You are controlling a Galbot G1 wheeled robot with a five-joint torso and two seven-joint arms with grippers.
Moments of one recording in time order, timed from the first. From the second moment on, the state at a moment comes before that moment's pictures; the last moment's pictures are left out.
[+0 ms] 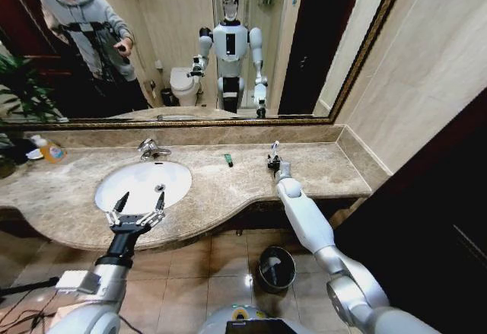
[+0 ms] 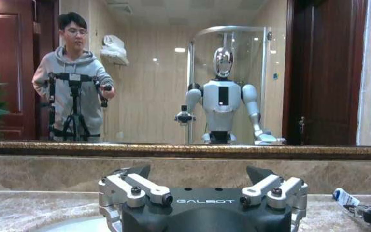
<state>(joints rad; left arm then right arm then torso) 1.84 -1.36 -0.82 -2.47 -0.37 0.04 0.05 -0.55 1.40 0.24 1.10 0.27 -0.14 0.14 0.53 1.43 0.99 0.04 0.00</state>
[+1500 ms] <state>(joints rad) 1.84 -1.36 -0.82 -2.47 -0.37 0.04 0.05 -1.51 1.22 0.49 2.05 0.26 0.05 0.03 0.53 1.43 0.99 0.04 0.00</state>
